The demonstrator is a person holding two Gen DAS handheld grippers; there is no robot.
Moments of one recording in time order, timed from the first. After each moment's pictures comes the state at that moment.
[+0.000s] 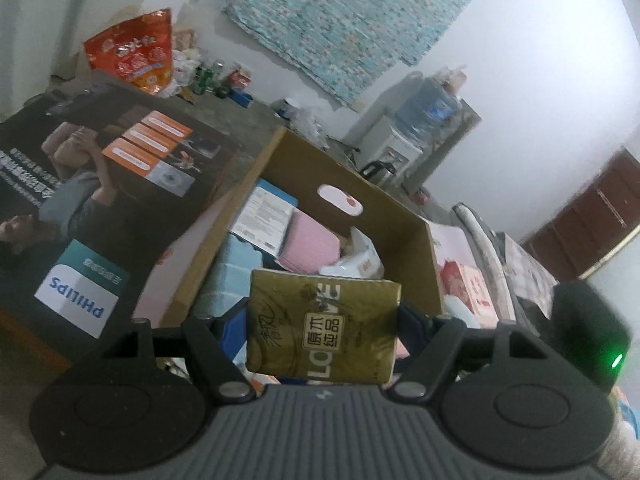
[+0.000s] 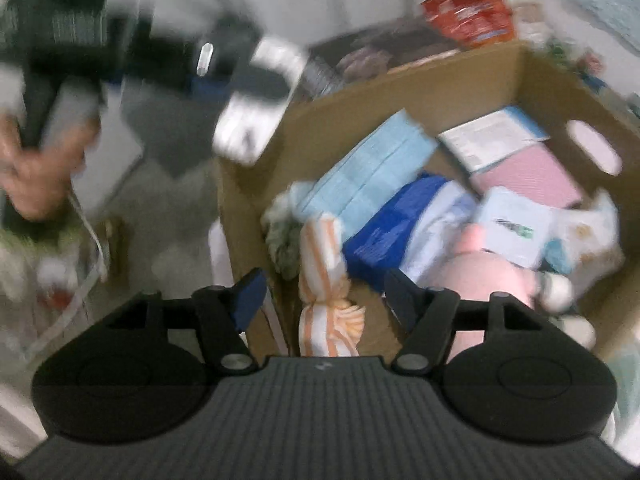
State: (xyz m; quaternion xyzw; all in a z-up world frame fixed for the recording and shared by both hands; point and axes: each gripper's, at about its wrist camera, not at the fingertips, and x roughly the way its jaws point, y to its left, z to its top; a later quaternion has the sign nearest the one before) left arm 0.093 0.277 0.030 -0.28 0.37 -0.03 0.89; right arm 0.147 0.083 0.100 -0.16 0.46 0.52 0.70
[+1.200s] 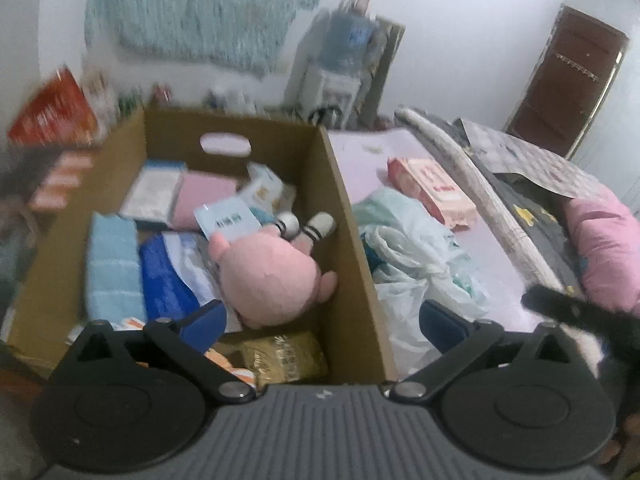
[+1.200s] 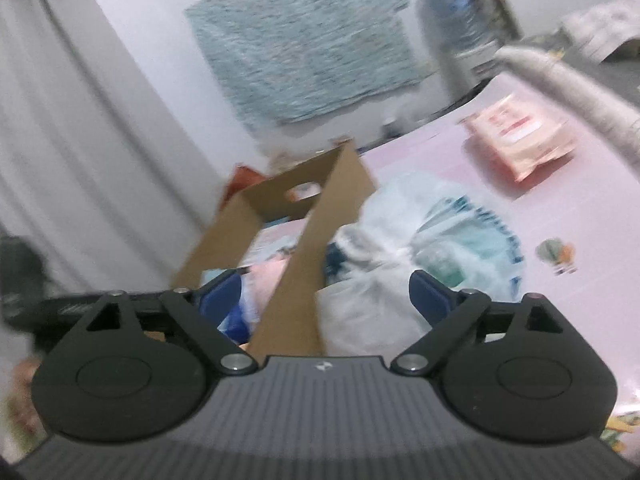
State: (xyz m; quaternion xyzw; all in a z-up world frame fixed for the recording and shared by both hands) left arm 0.077 0.104 0.028 -0.07 0.39 -0.08 0.91; right arm 0.049 -0.171 0.072 0.21 0.31 0.20 0.91
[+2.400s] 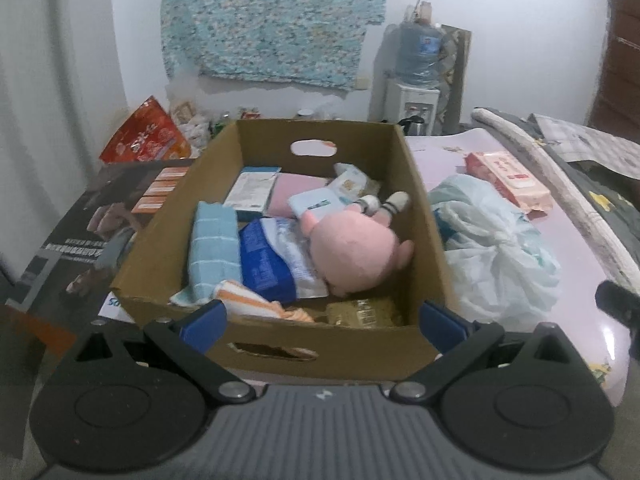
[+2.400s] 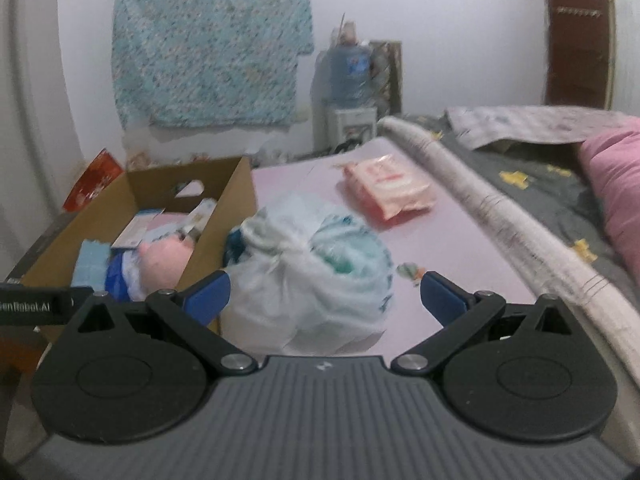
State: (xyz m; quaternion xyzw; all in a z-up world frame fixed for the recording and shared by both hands) left arm 0.021 0.094 0.025 -0.01 0.38 0.06 0.92; right arm -0.038 -0.104 0.085 0.03 0.28 -0.01 0.96
